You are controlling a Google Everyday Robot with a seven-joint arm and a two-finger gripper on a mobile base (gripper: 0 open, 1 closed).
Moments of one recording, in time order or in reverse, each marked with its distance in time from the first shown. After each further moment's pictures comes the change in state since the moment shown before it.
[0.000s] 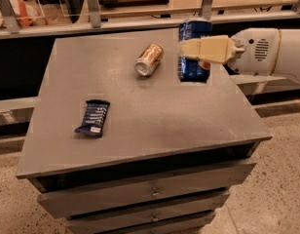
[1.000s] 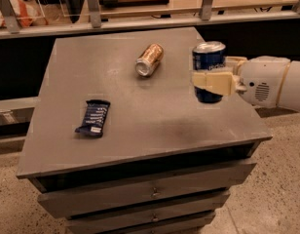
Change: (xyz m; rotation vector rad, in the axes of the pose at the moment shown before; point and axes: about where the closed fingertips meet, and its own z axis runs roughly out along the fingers) arm -0.039 0.031 -0.030 -0.314 0.018 -0.429
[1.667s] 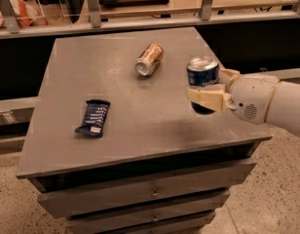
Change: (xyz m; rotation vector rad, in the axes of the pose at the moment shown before) arm -0.030 -0.006 0.009 -0.022 0.023 -0.117
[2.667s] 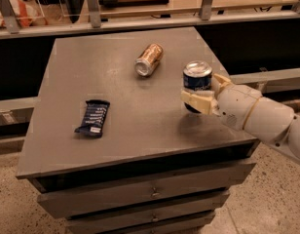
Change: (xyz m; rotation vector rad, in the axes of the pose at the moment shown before) arm -0.025 0.021 0.027 -0.101 0.134 -0.054
